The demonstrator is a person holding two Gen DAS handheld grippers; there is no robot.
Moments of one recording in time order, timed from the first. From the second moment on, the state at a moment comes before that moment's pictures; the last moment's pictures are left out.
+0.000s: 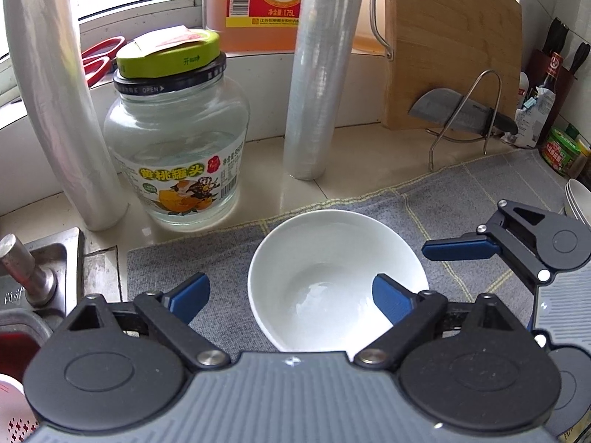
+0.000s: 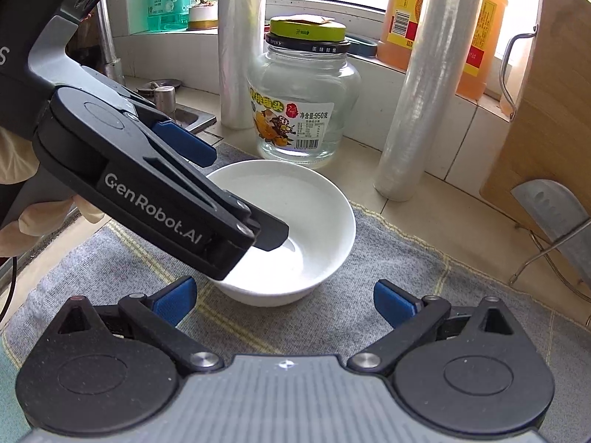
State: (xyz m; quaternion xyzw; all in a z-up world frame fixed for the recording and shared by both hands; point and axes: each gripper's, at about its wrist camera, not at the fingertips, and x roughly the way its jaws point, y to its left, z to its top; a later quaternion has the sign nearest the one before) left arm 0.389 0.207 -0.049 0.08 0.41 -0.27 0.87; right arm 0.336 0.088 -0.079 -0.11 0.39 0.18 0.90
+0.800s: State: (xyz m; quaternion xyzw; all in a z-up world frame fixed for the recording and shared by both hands) left arm 0.400 0.197 -0.051 0.11 0.42 -0.32 0.84; right arm 0.339 0.096 -0.079 -0.11 0.37 0.20 0.90
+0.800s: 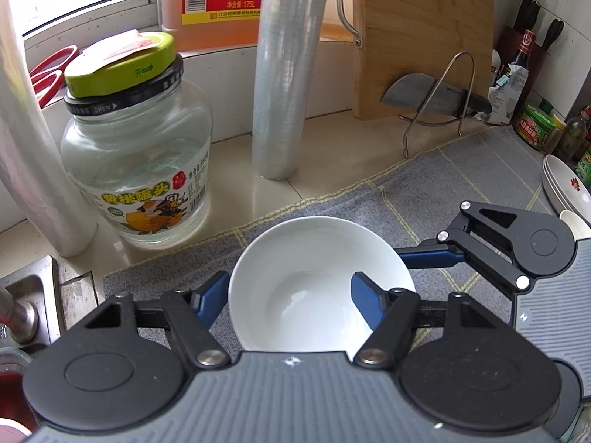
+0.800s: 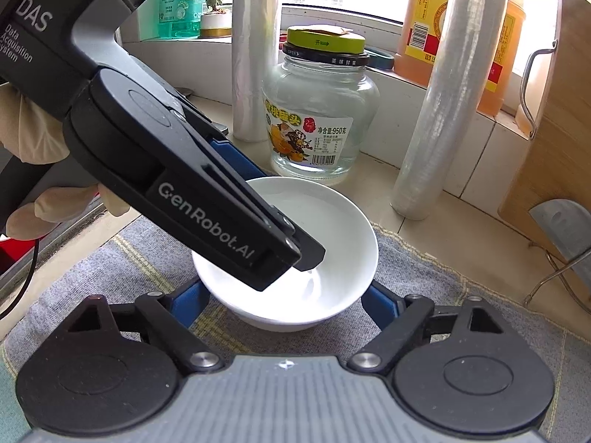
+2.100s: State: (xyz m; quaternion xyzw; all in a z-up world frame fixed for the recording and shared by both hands) left arm 0.372 0.186 -0.027 0.11 0.42 -0.35 0.83; right arm 0.310 0.088 -0.052 -0.12 0.37 0.19 0.90
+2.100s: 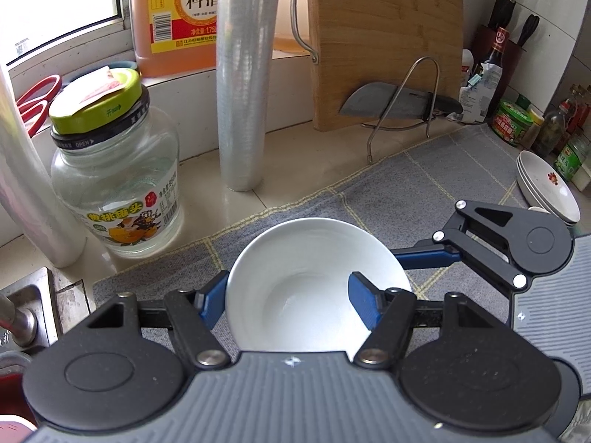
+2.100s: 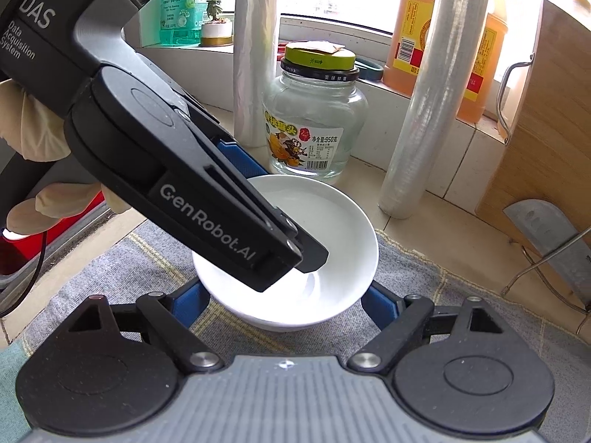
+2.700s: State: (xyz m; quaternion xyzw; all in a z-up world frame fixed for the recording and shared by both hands) left arm 0.326 0.137 0.004 0.13 0.41 -0.37 0.82; right arm 0.255 0.044 -0.018 -0.09 0.37 0.17 0.91
